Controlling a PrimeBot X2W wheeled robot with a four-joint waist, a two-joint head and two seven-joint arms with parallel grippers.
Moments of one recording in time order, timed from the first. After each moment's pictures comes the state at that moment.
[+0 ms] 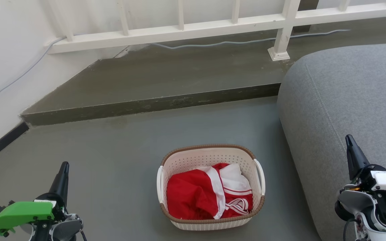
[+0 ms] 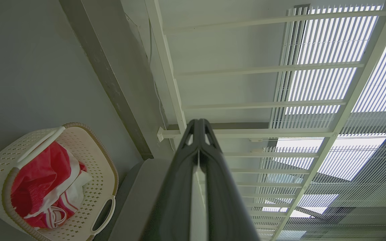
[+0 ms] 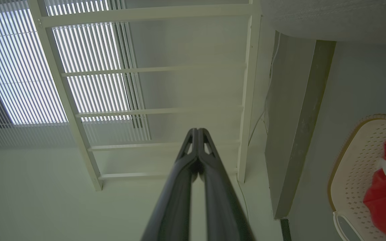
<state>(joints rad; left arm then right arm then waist) -0.06 0.04 0.08 0.28 -1.61 -0.12 0.11 -0.06 -0.04 -0.14 0.28 1.60 0.12 0.11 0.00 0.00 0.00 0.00</state>
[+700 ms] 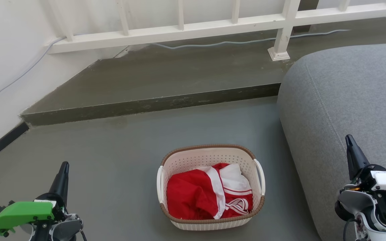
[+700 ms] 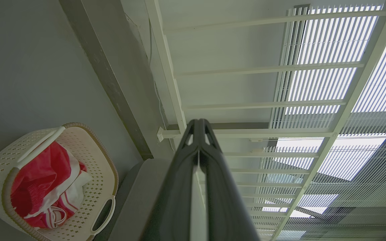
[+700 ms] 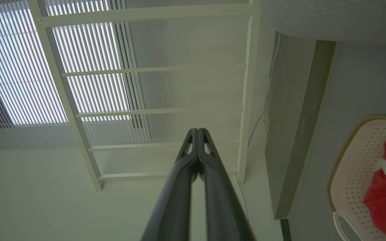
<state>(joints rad) -0.06 0.04 0.08 0.28 -1.61 -0.12 0.11 -0.06 -0.04 -0.14 0.28 1.60 0.12 0.11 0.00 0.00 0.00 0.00</state>
